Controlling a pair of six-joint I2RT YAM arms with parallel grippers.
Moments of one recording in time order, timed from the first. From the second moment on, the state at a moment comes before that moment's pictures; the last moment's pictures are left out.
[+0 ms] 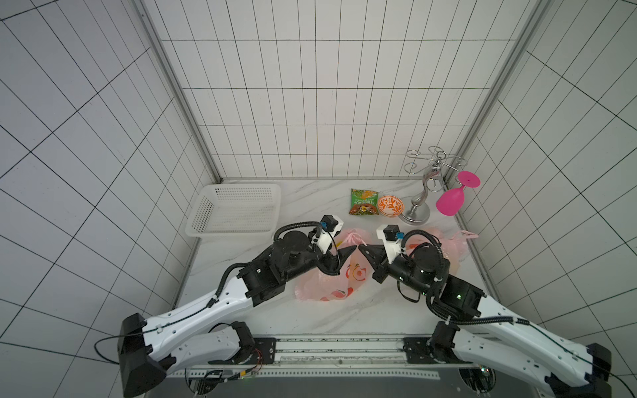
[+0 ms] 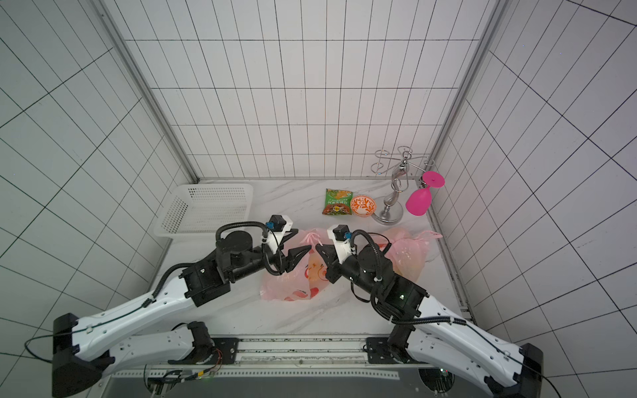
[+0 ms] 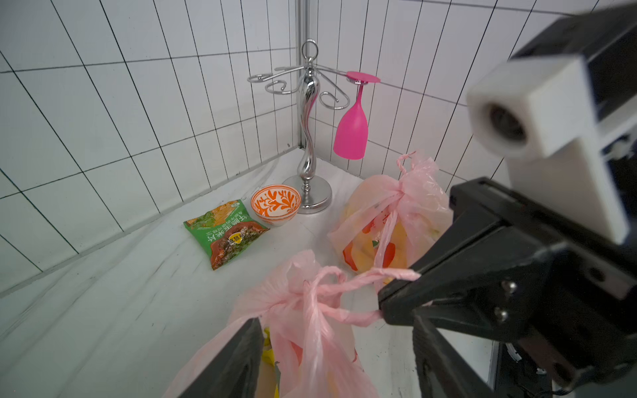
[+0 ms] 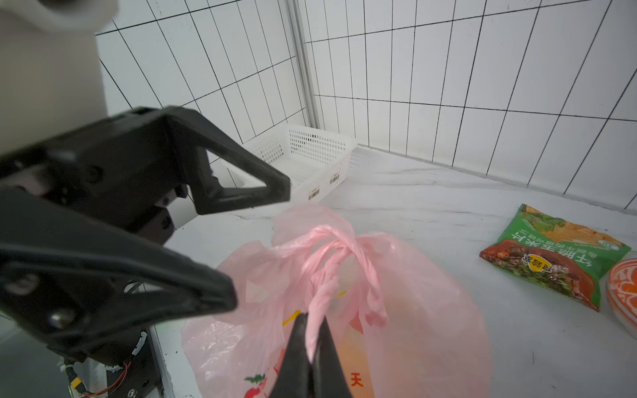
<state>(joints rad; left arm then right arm) -0.95 1.07 0.90 -0.08 0.01 -0.07 0.93 0.79 0.72 -0.10 0.06 0.20</state>
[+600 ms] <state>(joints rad) -0.97 1.19 0.88 0.00 -0.16 0.05 0.94 0.83 0.77 -0.18 0.03 0.19</state>
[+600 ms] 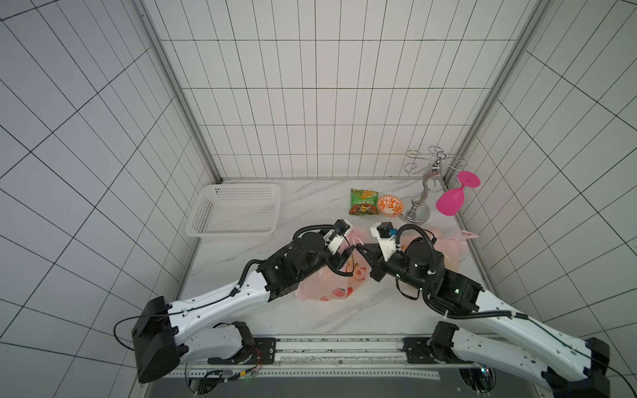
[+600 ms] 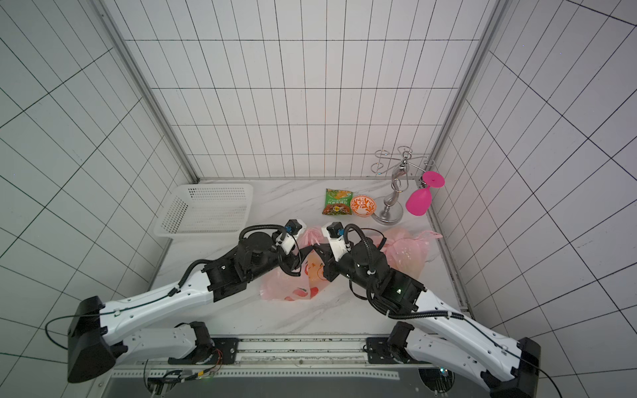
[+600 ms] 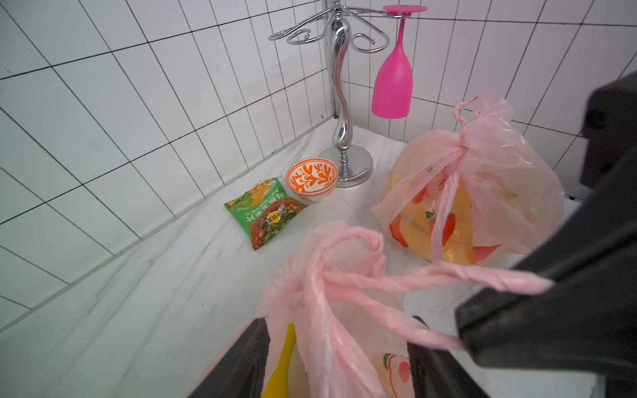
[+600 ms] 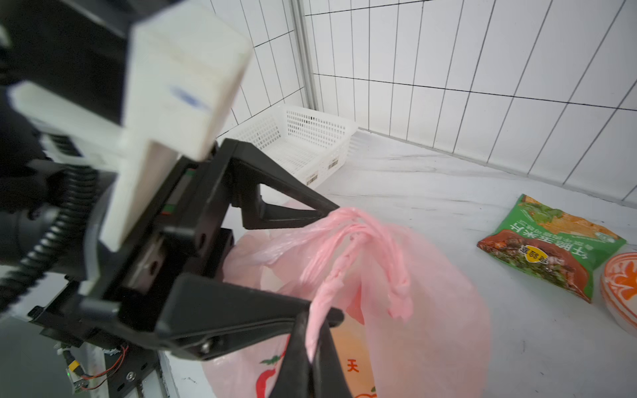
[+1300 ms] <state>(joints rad) -0.96 1.23 0.87 0.15 -0.10 0.08 0.94 0.87 0.85 -0.19 -0.03 0.23</state>
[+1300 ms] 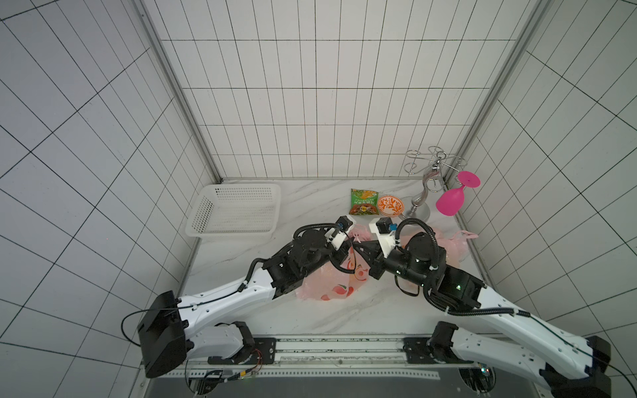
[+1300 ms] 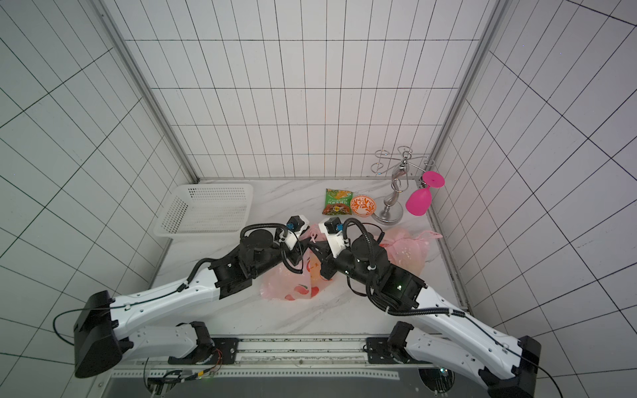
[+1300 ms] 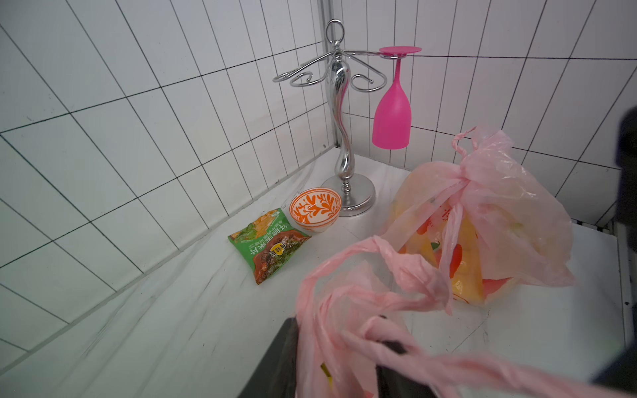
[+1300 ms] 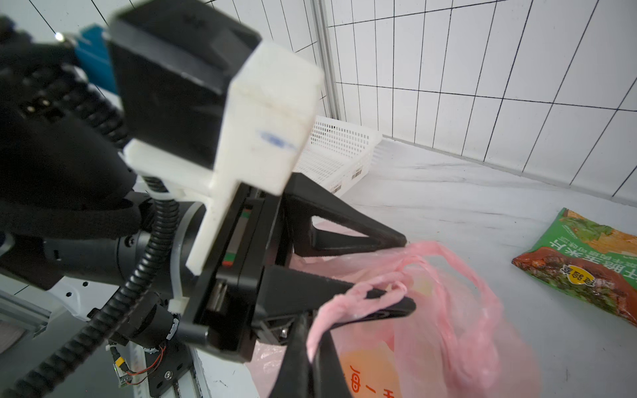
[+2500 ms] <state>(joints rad) -0.96 1.19 0.83 0.20 -0.08 0.03 0.84 0.78 0.85 -0.39 0.18 0.26</state>
